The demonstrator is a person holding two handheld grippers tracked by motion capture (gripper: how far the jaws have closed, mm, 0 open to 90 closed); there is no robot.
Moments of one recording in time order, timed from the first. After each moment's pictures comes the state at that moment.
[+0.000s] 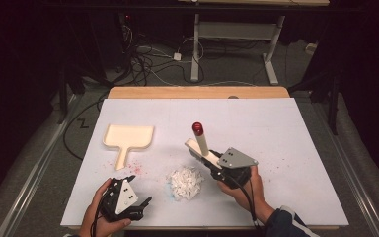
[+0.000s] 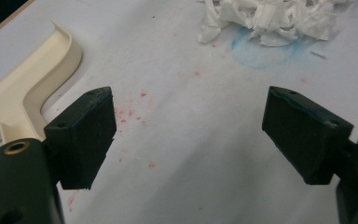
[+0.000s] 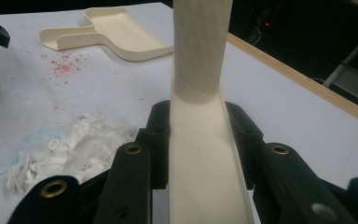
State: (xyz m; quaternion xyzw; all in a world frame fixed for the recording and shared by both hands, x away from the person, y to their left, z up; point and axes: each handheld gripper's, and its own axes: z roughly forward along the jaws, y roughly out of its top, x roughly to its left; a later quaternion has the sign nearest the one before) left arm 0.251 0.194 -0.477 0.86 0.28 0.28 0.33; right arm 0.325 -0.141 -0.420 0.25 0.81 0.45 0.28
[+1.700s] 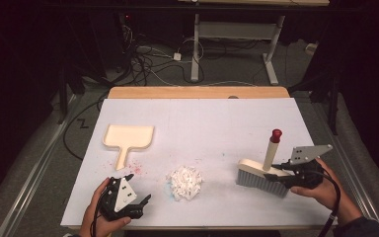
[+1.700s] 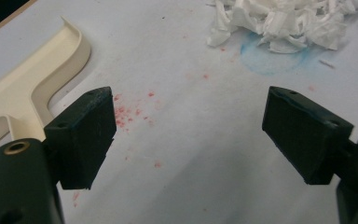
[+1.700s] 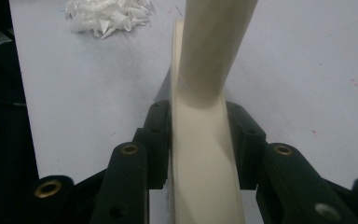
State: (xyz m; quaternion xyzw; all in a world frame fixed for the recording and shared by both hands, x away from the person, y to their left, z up) left arm 0.252 0.194 -0.474 0.85 0.29 0.28 0.33; right arm 0.342 -0.313 -0.405 0.21 0.90 0.37 0.09
